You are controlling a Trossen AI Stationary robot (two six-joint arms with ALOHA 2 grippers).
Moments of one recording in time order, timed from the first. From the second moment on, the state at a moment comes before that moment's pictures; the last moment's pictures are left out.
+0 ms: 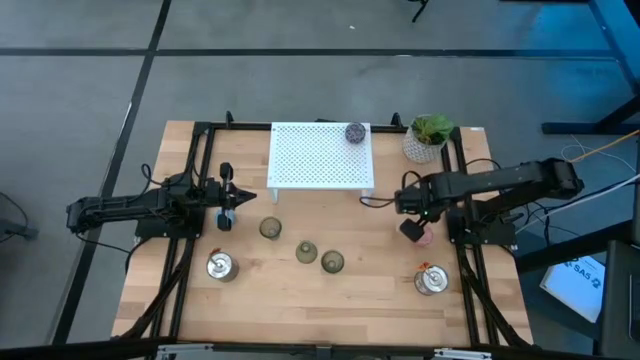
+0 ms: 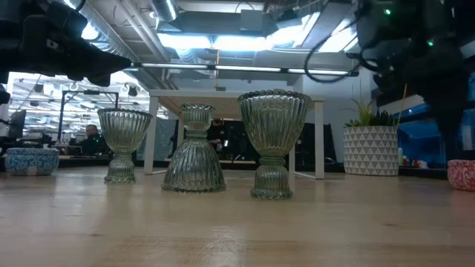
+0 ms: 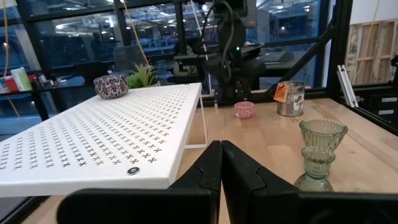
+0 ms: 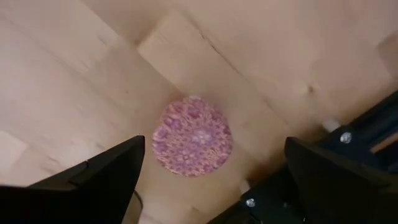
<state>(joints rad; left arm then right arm) 0.18 0.12 0.02 0.12 0.08 0.09 0.07 1.24 0.80 -1.21 -0.05 0.85</state>
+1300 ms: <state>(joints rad) 0.19 0.12 0.02 0.12 0.08 0.09 0.23 1.27 0.67 -1.04 -0.04 1.10</state>
